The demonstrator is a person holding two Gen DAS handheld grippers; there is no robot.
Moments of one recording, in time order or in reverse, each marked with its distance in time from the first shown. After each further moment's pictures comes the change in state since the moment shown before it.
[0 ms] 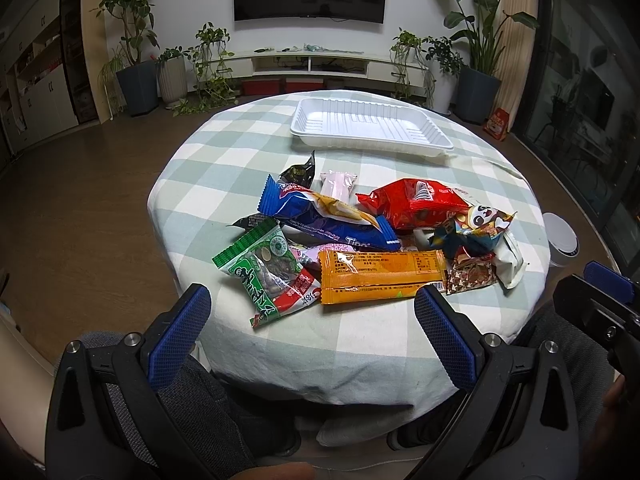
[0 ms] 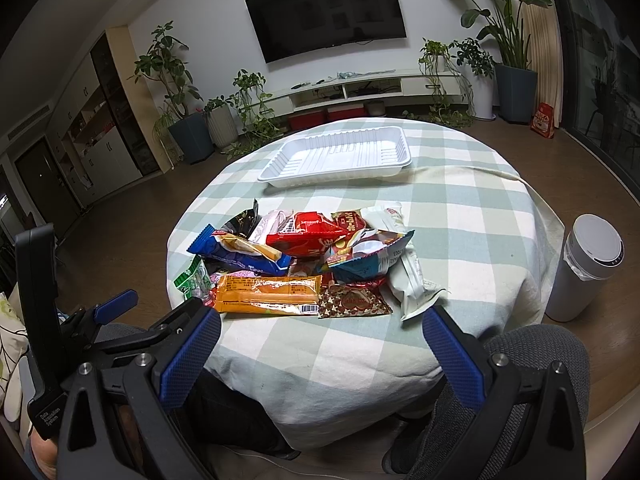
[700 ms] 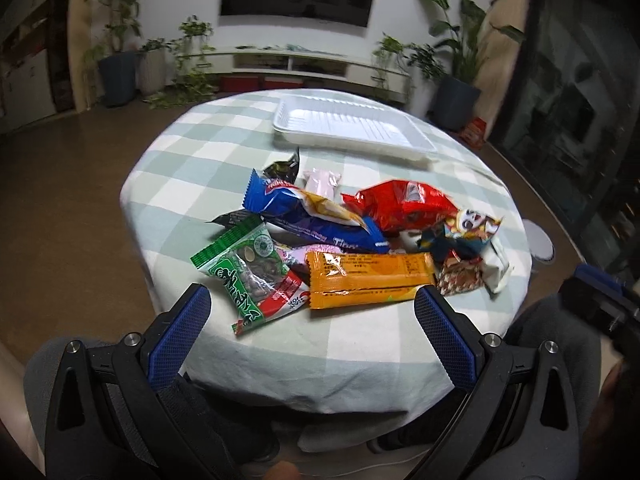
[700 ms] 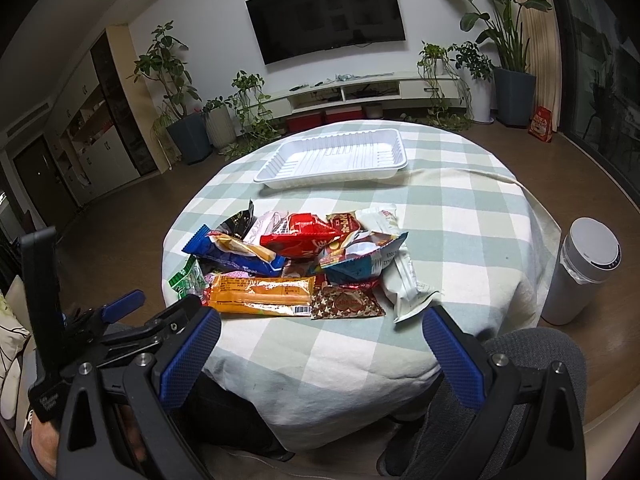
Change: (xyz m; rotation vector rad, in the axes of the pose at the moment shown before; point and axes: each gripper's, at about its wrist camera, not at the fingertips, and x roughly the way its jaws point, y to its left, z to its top) left arm 0.022 0.021 -0.004 -0.023 0.008 -0.120; right arm -0.005 -0.010 0.001 -0.003 -0.024 -0.007
